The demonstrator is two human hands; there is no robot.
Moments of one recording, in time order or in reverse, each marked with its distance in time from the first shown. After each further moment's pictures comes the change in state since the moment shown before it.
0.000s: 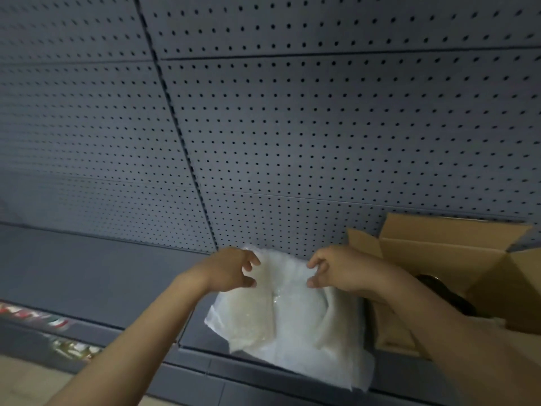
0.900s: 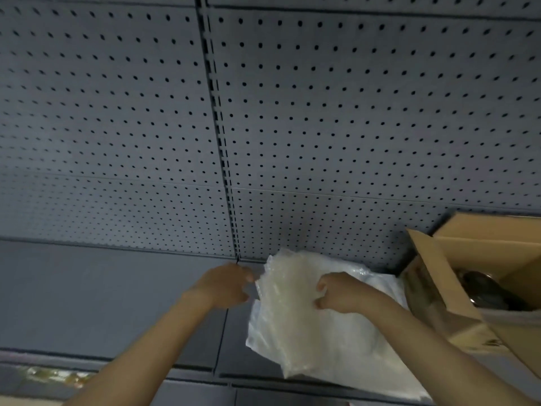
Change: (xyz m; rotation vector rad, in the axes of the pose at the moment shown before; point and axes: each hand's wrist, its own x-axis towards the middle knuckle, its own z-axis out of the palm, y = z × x) left_hand 0.059 -0.165 0.006 0.050 -0.169 0.054; right_hand 0.137 -0.070 0.096 -0.091 -0.138 0.285
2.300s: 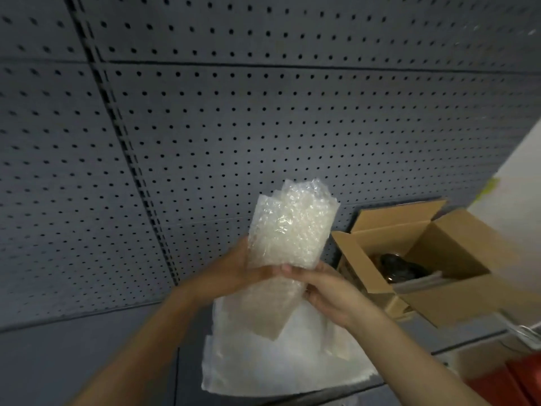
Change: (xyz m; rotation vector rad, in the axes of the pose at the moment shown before) left_hand 0.004 0.102 -0.058 -0.808 -0.012 0.591; right_hand -0.089 0.016 -0.021 1.612 0.291 -0.265
